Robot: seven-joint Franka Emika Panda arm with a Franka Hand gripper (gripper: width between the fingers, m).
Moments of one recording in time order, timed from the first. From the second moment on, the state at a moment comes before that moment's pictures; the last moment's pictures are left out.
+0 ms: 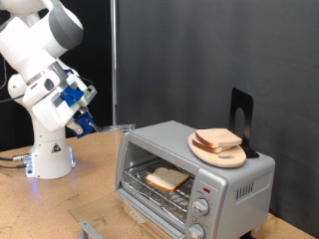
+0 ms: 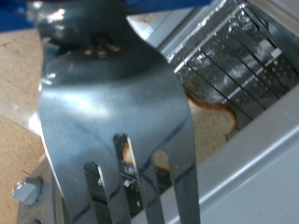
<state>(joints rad) 0.14 -0.55 -0.46 -2.69 0.53 2.32 -0.56</state>
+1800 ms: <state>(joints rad) 0.47 -0.33 -0.13 -2.63 0.87 2.62 -0.42</state>
